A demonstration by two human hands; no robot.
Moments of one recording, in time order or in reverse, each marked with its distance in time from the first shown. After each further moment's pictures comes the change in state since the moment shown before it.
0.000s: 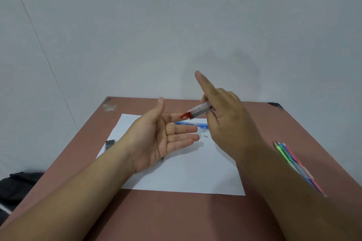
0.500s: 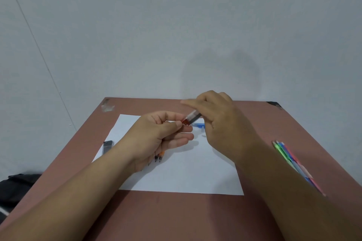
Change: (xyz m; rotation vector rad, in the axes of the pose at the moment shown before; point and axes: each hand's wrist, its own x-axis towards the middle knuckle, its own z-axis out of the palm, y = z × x) left_hand 0.002 -0.007 -0.002 0.264 0.090 0.178; right_hand -0.002 0.008 0.005 -0.042 -0.079 -0.105
